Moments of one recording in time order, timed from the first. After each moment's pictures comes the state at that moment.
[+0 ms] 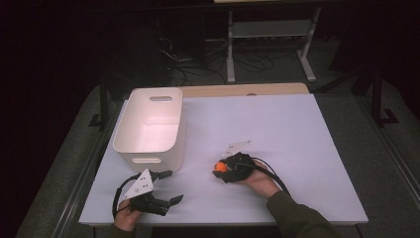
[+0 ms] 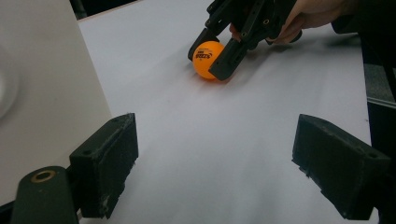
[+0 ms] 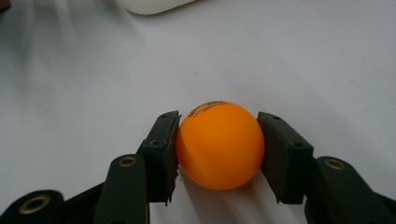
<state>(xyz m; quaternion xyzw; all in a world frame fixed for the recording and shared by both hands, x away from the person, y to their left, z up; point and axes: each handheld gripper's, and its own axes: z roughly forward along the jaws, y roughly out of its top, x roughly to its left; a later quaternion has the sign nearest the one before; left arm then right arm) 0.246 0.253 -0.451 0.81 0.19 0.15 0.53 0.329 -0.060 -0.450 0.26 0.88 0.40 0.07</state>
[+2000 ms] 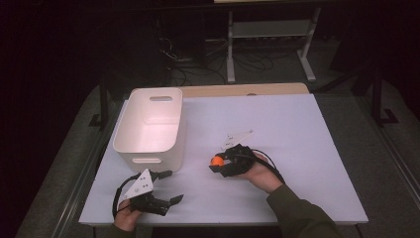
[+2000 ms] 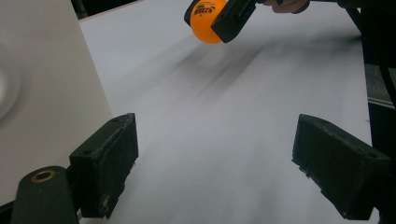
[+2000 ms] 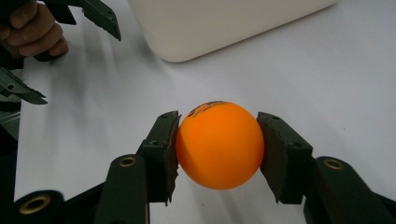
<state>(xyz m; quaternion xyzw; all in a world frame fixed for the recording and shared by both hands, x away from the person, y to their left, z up) 0.246 0.253 -0.451 0.81 0.19 0.15 0.53 0.331 -0.058 -0.410 0.23 0.87 0.42 0.04</state>
